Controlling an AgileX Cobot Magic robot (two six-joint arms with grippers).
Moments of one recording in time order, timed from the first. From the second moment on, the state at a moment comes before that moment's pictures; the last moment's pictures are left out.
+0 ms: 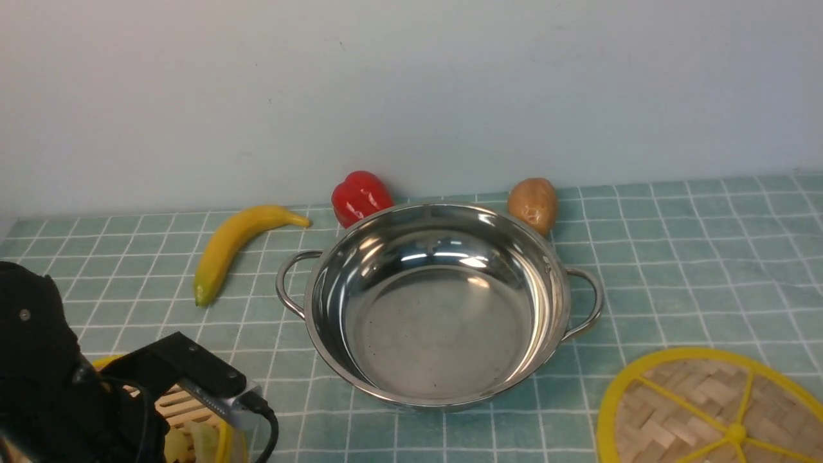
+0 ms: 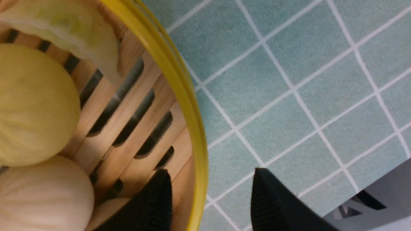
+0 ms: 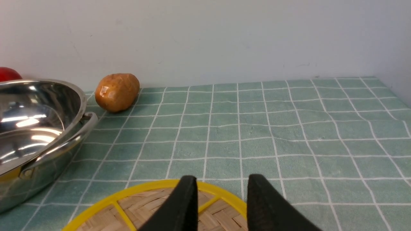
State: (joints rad) right arm 0.03 0.04 0.01 -0.08 0.31 0.25; left arm -0.10 1.38 -0.72 -0.15 1.09 0.60
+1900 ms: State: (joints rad) right arm 0.03 0.04 0.01 -0.08 0.31 0.25; left arm -0.11 1.47 -0.78 -0.10 1.08 0.51
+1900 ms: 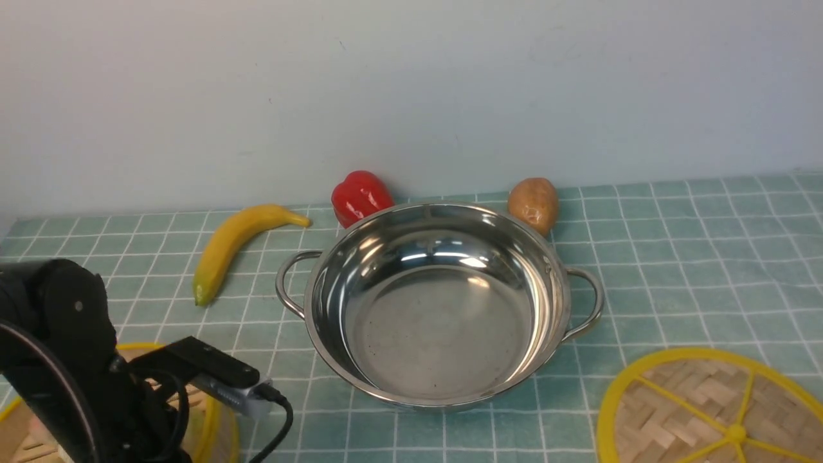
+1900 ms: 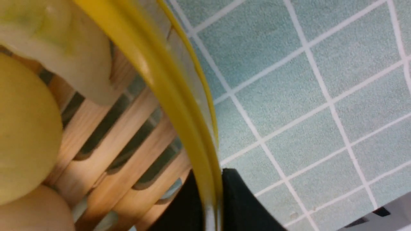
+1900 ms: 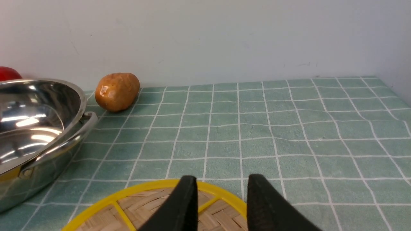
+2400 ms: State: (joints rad) right arm 0.03 0.04 0.01 -0.08 0.31 0.25; left arm -0.13 1.34 -1.02 0.06 1.23 0.48
